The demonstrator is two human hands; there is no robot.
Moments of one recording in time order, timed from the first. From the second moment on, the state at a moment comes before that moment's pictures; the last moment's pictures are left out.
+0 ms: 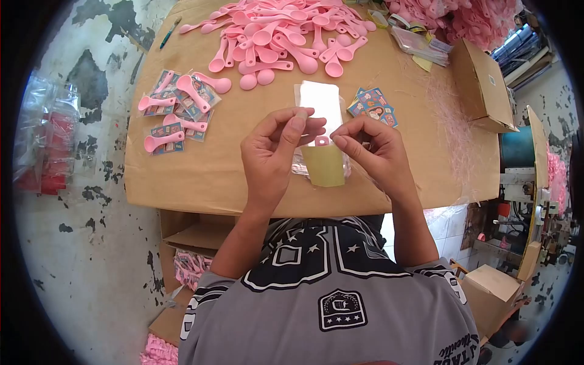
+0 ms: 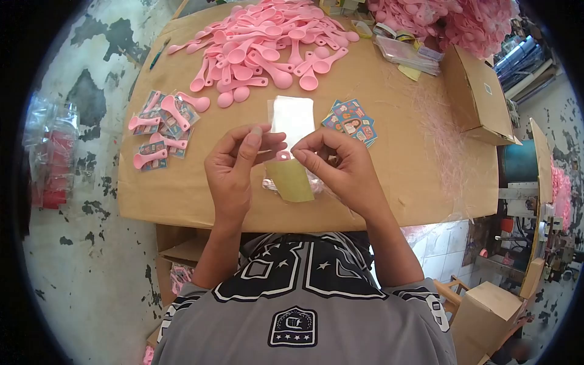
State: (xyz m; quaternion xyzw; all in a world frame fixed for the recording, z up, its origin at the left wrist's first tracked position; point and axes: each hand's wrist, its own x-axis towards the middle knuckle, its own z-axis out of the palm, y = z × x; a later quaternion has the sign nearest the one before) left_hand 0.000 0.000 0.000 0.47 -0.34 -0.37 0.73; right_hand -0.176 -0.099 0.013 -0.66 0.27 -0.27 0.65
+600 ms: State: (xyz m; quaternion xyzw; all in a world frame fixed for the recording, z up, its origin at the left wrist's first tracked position) left_hand -0.015 0.001 0.004 0.47 -0.36 -0.46 0.66; right_hand -0.196 -0.105 0.022 -0.61 0.25 -0.33 0.68
